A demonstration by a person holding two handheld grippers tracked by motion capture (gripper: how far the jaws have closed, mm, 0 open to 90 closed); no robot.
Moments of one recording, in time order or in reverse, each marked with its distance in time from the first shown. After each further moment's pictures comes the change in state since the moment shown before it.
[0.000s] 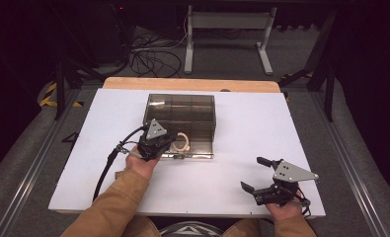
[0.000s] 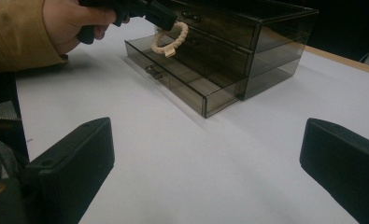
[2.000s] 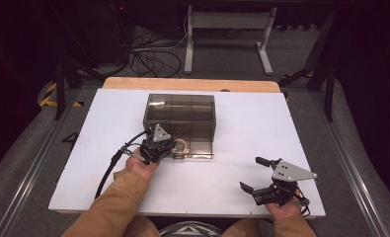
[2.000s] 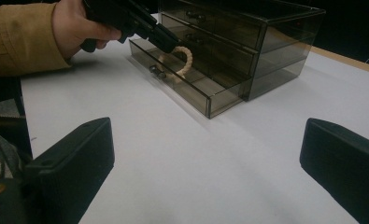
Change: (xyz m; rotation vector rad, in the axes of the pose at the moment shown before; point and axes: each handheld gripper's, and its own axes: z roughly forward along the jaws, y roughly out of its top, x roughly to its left) left arm -0.002 -0.013 0.013 0.144 0.016 0.034; right arm 0.000 0.001 0.002 0.003 0.018 -0.010
